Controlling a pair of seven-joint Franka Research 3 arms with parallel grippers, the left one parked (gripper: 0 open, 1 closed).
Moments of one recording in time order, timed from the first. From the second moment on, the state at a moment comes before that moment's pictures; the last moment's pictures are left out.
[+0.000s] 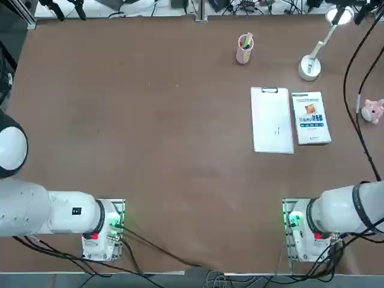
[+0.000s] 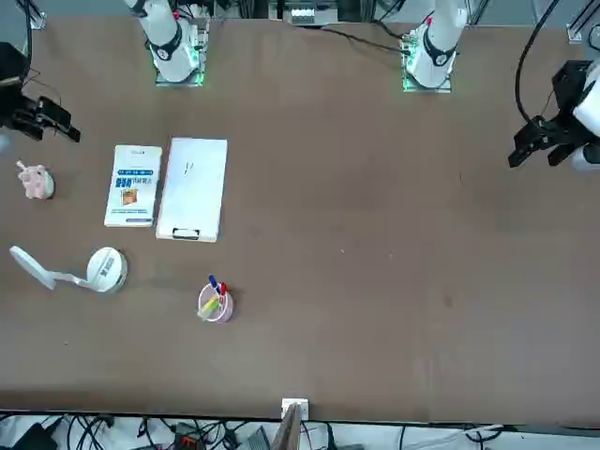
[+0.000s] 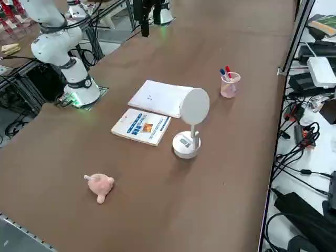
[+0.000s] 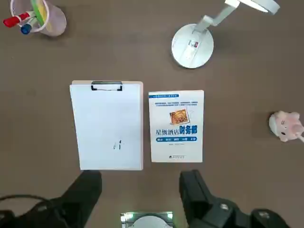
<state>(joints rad) -0.02 -0.01 -0.01 -1.58 -0.01 1.45 0.00</state>
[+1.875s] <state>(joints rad) 0.03 0.27 -0.01 -1.61 -0.16 1.73 0.16</state>
